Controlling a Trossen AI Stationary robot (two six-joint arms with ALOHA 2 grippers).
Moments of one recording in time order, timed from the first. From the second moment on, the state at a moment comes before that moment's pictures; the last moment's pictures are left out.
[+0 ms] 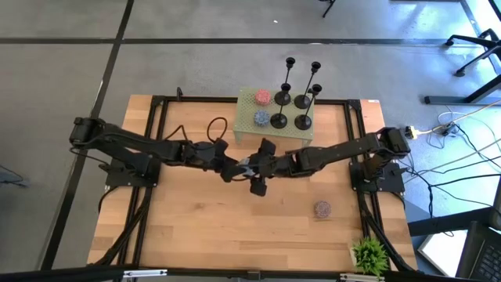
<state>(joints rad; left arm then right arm) -0.06 1.30 0.70 0.12 -0.13 -0.96 0.18 1.76 1.27 -0.25 0.35 0.20</state>
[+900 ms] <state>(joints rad) -0.02 1.35 0.70 0.22 -0.05 -0.95 0.18 1.76 1.27 -0.27 0.35 0.19</state>
